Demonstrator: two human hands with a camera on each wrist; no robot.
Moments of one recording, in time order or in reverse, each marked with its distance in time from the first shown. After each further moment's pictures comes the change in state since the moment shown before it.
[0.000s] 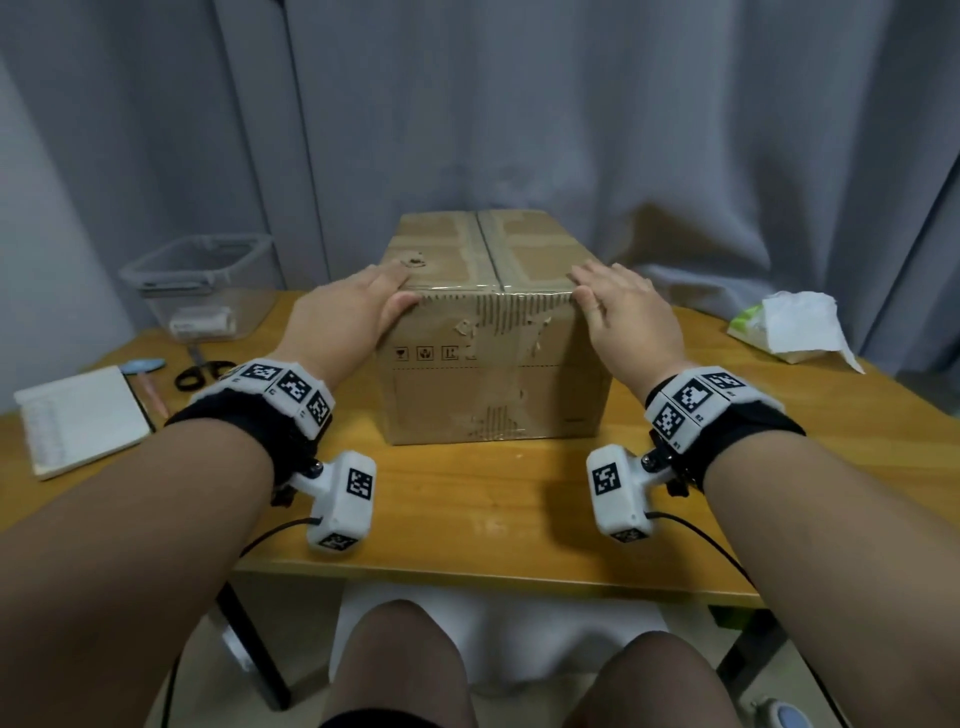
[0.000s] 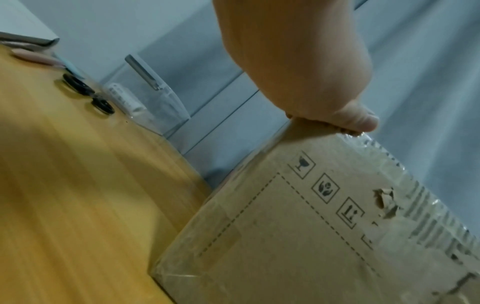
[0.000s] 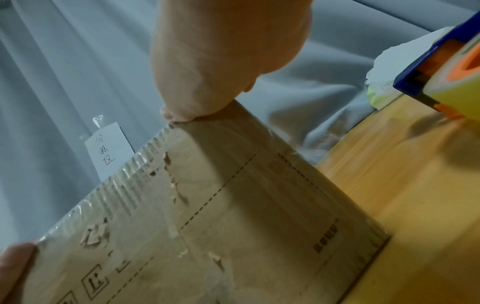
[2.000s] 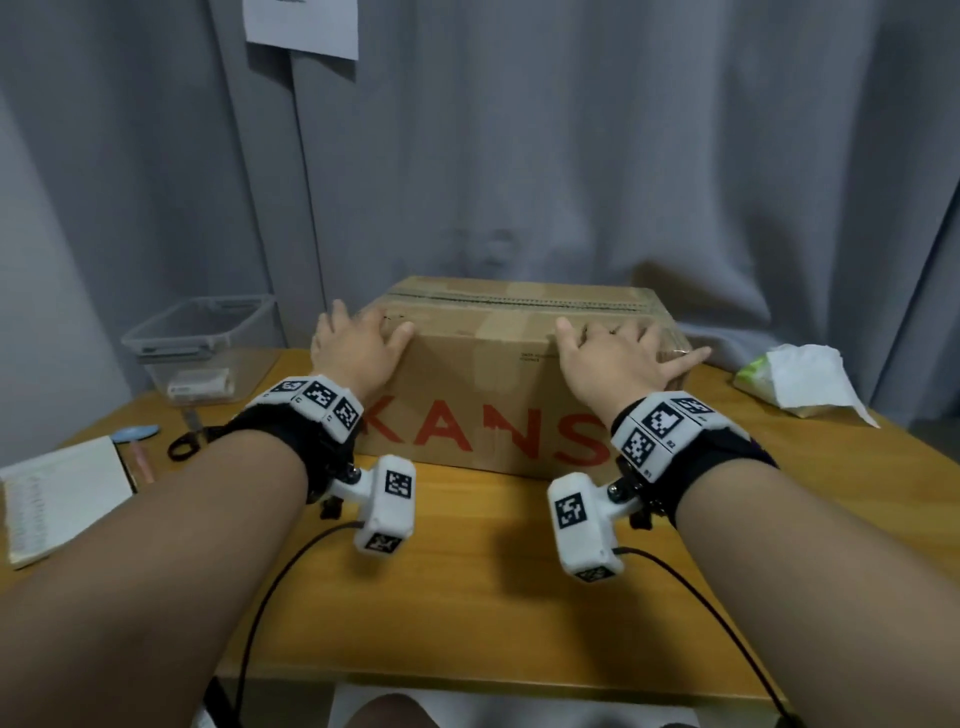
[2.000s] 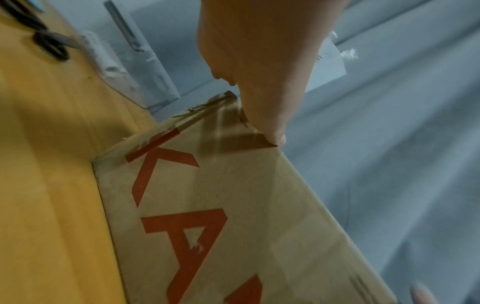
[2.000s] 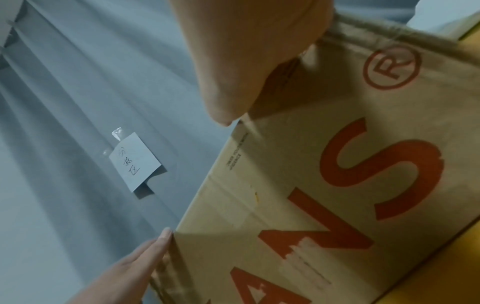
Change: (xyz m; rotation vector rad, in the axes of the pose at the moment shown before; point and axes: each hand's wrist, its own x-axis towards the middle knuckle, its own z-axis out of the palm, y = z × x) left_hand 0.065 -0.017 0.029 -0.206 -0.144 -0.440; right_hand 0.038 -0.039 -0.002 -0.179 -0.242 0.526
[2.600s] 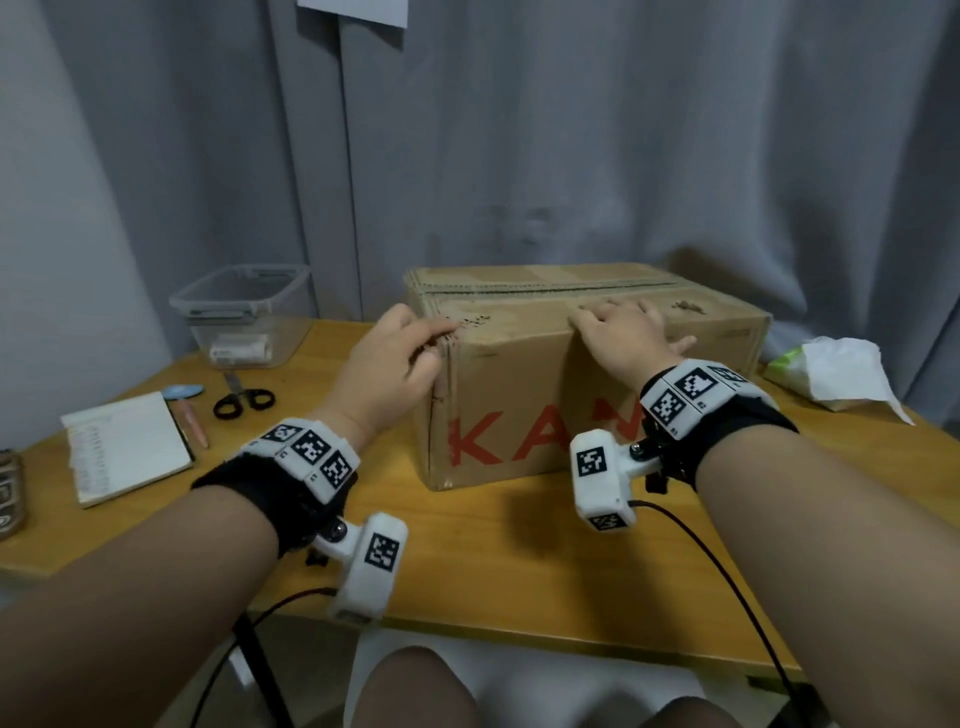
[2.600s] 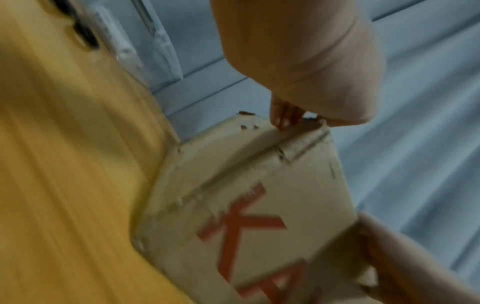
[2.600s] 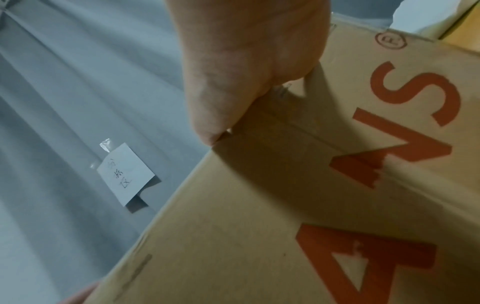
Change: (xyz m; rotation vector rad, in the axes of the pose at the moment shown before) left_hand -0.076 -0.025 -0.012 -0.359 0.216 0.481; right_hand 0.000 -0.016 0.003 0.254 -0.123 -0.166
